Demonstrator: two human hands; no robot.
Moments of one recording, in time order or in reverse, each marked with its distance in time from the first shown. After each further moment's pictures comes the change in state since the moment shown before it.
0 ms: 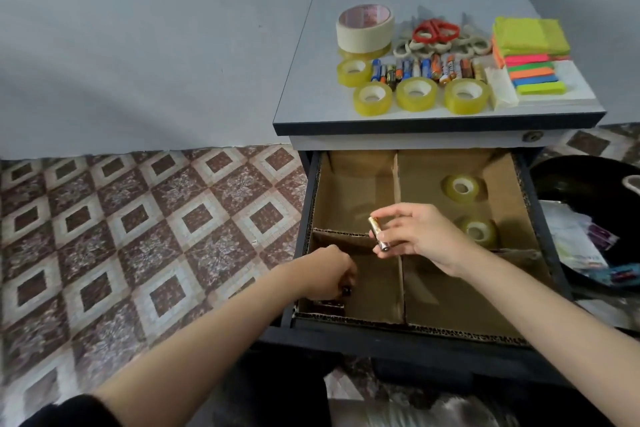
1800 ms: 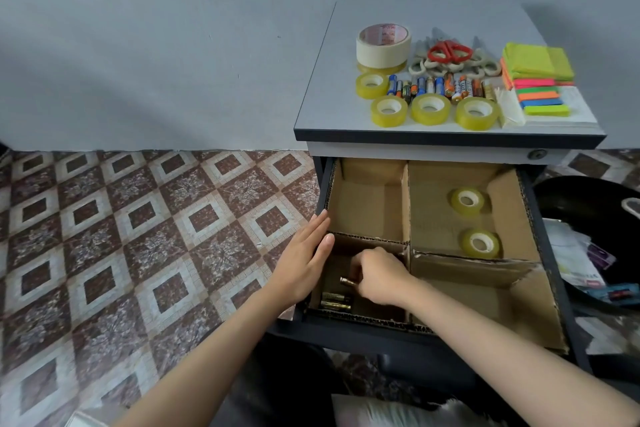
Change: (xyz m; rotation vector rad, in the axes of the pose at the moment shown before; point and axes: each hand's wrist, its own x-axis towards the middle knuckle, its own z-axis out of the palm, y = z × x) left_hand -0.027 -0.032 0.028 -0.539 0.685 -0.086; right_hand 0.018 0.040 0.063 -1.129 -0.073 -0.033
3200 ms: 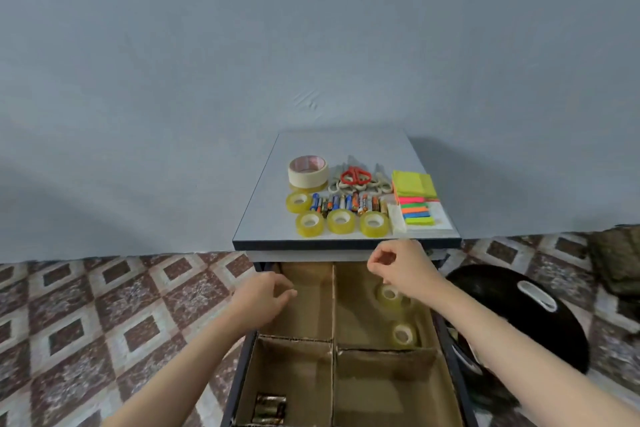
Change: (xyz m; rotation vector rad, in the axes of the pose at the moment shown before) left_hand 0.056 0.098 -0.044 0.397 -0.026 0.002; right_hand -0.076 0.058 -0.168 0.288 0.558 -0.052
